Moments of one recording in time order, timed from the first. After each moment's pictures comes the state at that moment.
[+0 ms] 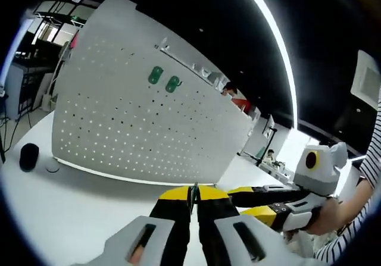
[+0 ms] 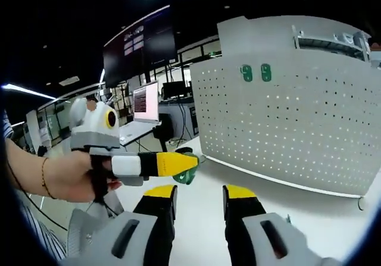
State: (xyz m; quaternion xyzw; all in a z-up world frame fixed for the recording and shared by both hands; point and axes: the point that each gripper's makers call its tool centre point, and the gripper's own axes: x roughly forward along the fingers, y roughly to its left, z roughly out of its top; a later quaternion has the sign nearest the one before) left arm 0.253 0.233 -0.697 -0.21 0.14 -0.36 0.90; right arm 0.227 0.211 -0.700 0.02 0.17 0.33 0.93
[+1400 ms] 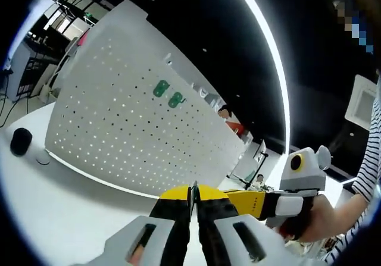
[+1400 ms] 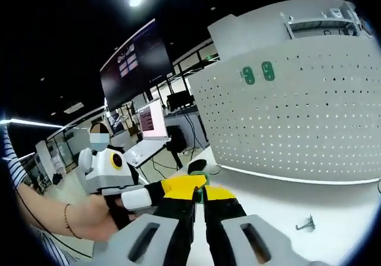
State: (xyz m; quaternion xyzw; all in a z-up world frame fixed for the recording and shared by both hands) left arm 0.260 0.240 -0.688 -0.29 0.09 -0.37 0.88; right arm 0.242 0.228 -0.685 0.11 0.18 0.35 0.91
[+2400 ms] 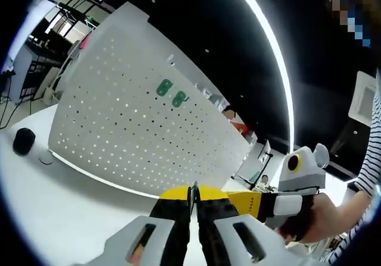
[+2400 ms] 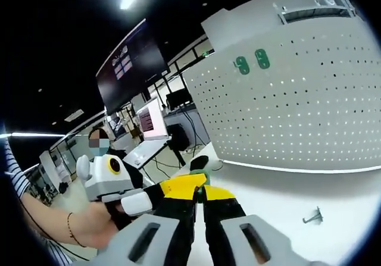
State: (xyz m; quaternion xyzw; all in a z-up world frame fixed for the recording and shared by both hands) left arm 0.265 0.239 -0.694 -0.28 0.08 -0.35 0.89; right arm 0.249 0.228 -0.692 0.14 0.20 0.35 0.91
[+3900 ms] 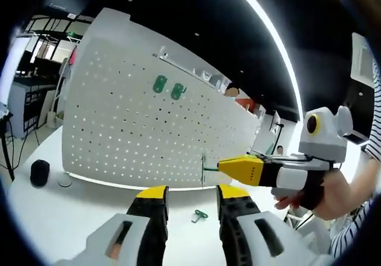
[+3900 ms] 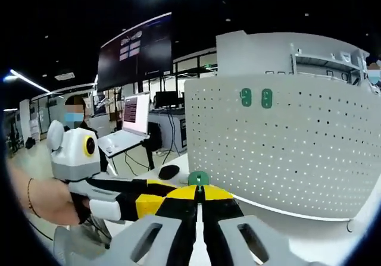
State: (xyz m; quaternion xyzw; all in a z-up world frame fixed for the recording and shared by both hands) left arm 0.259 0.250 -0.703 -0.16 0.12 -0.34 0.92; right arm 0.270 0.217 -0.666 -0.02 0.10 0.28 0.95
